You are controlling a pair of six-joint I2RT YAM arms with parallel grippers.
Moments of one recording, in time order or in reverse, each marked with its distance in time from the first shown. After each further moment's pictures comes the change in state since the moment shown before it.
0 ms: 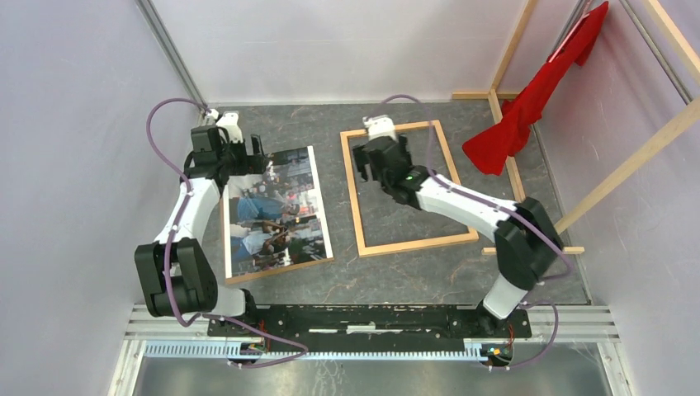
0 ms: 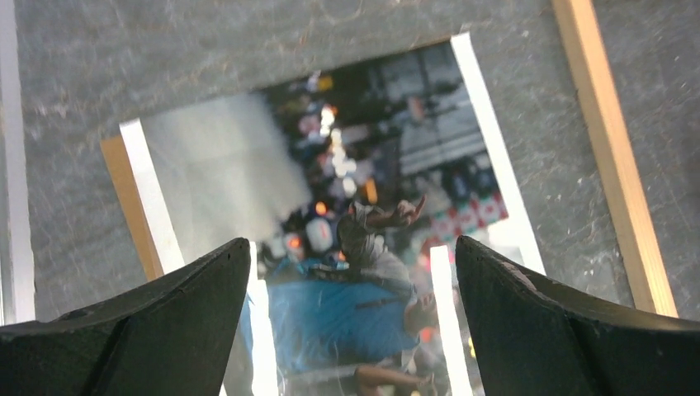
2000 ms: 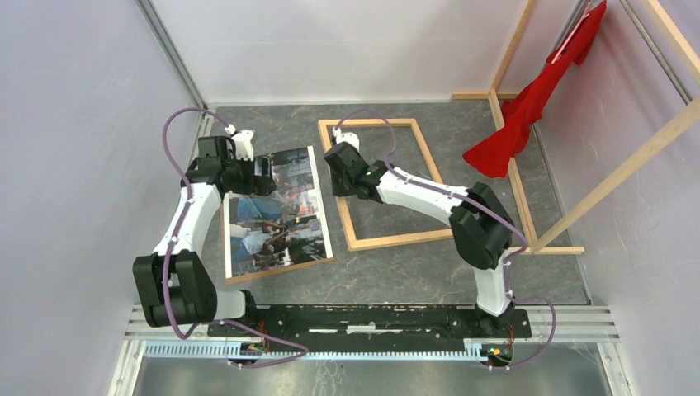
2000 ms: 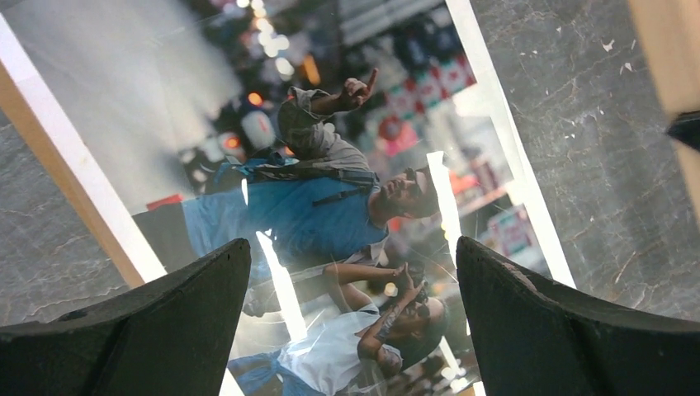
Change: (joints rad) left arm -0.025 -0.060 -0.007 -0.315 0.055 0.125; right arm 0.151 0.367 0.342 -0.275 -0.225 0.354
